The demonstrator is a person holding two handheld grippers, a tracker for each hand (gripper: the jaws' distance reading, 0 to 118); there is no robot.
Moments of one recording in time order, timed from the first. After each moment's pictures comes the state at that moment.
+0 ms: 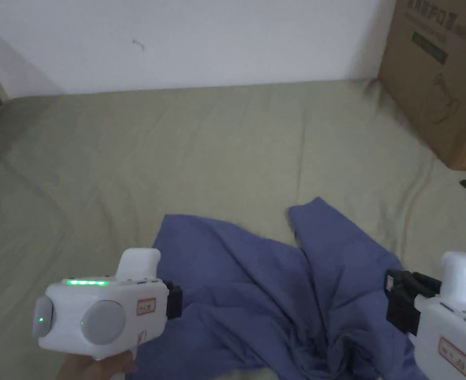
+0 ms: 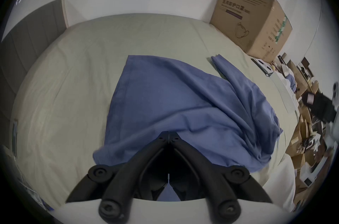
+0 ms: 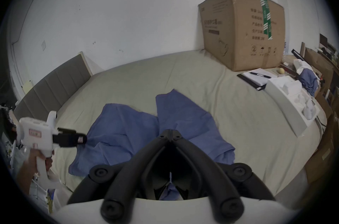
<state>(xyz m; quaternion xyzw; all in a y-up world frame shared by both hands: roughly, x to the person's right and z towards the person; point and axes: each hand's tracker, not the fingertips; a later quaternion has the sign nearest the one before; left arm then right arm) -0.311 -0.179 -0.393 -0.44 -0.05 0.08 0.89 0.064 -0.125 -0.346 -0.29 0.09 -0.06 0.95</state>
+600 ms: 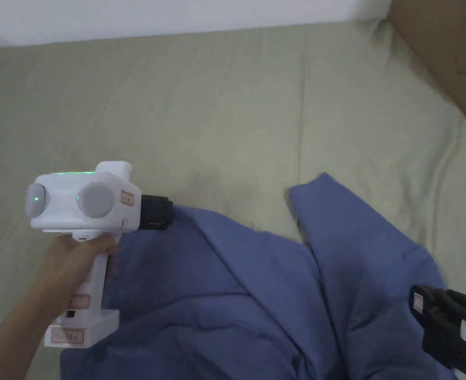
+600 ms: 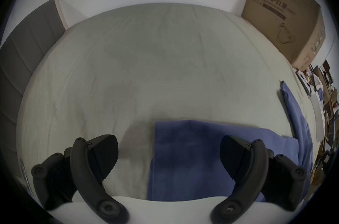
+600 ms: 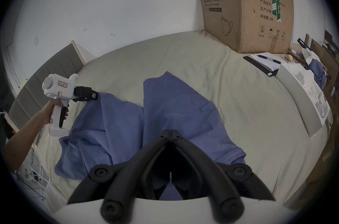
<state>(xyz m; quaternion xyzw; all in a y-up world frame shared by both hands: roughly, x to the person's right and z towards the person) -0.350 -0.236 -0.601 -0.48 0.02 0.04 0.87 0.078 -0.174 -0.403 -0.35 0.08 -0.06 0.93</state>
